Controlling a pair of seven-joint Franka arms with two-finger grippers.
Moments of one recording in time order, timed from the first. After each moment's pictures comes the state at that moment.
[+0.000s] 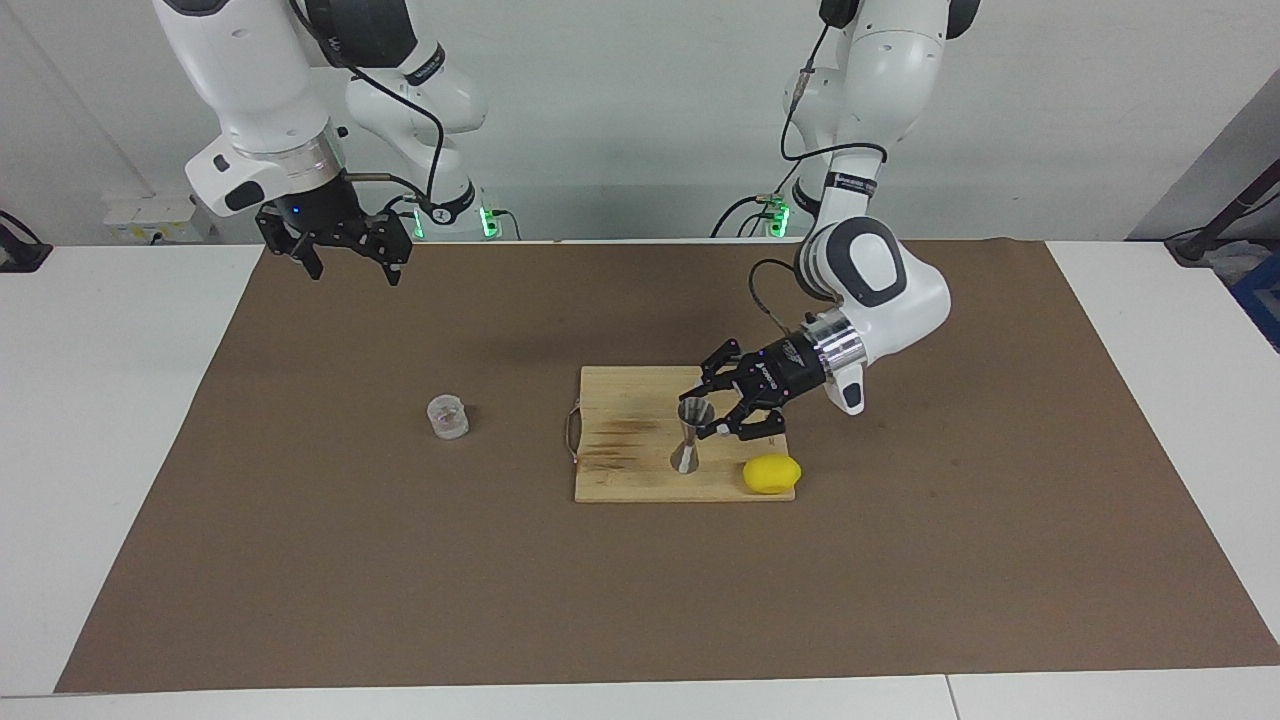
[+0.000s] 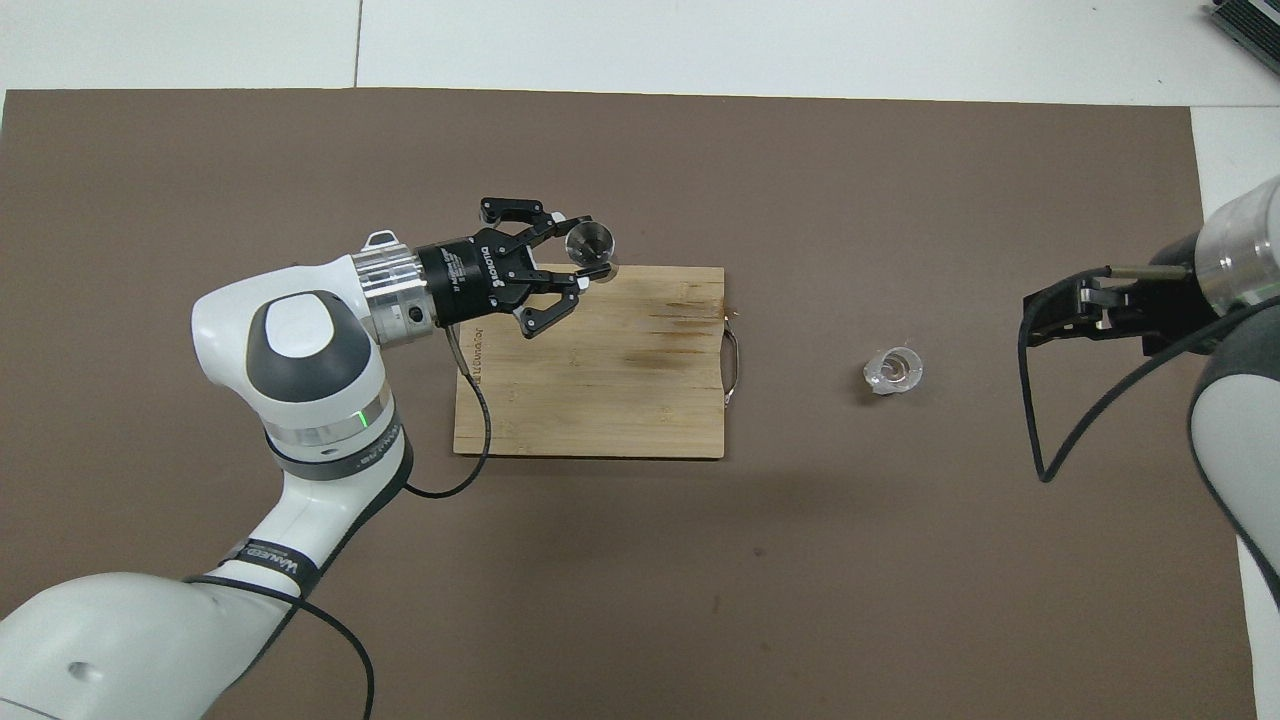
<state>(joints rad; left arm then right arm) -0.47 0.29 0.07 -1.91 -1.75 2.30 -1.00 -0.04 0.01 0.13 -1.58 -0.03 1.54 0.21</state>
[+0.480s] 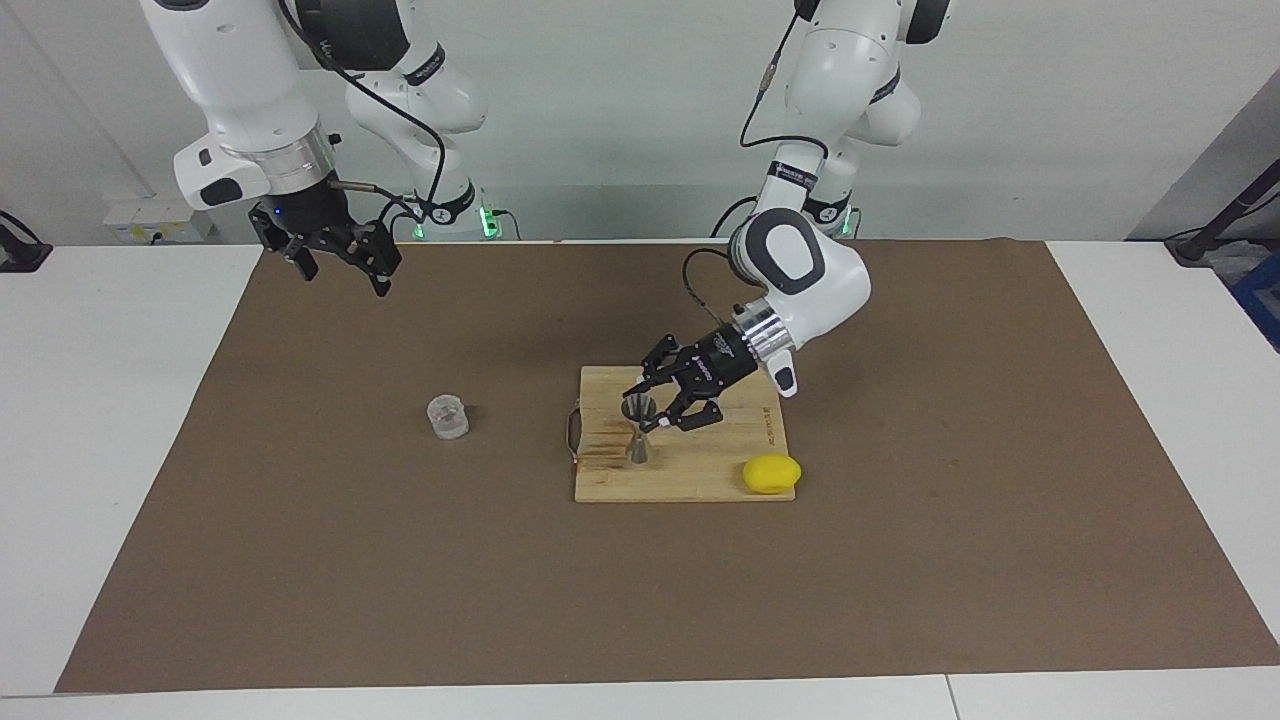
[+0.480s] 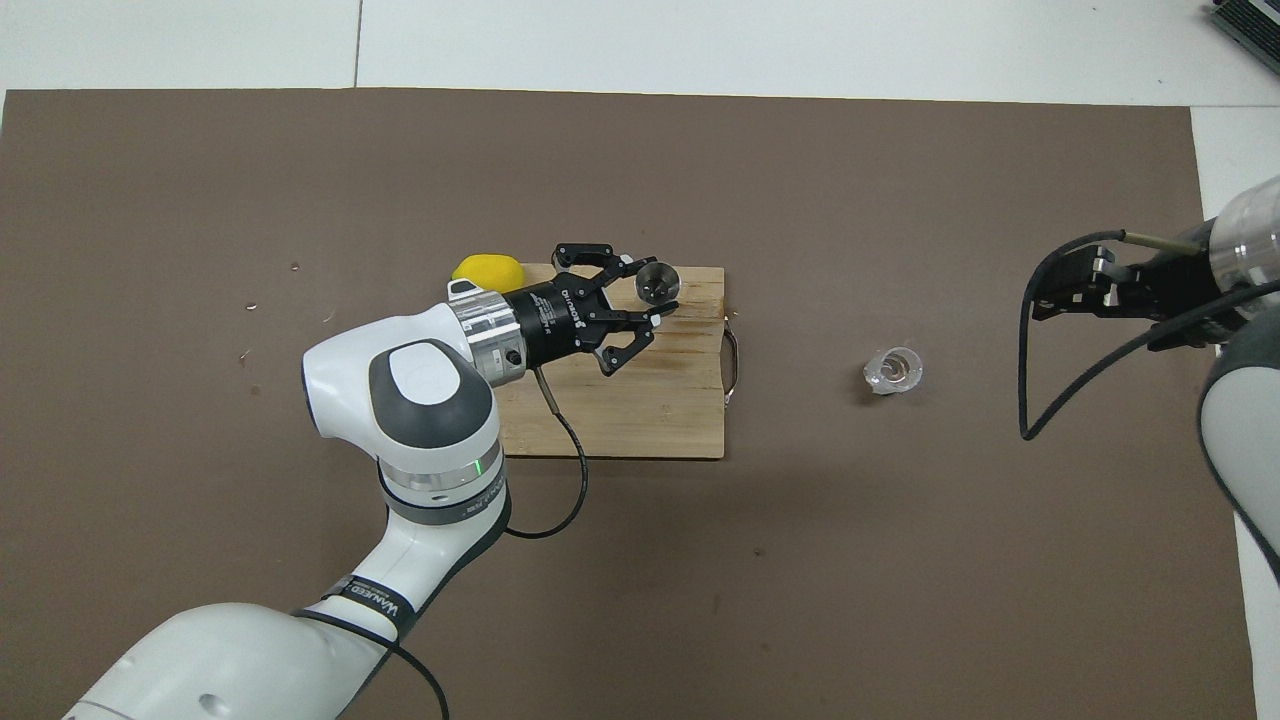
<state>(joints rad) -0.63 0.33 0.07 -1.92 -1.86 2.50 -1.00 -0.05 0.01 0.13 -1.59 -0.03 1.60 0.41</state>
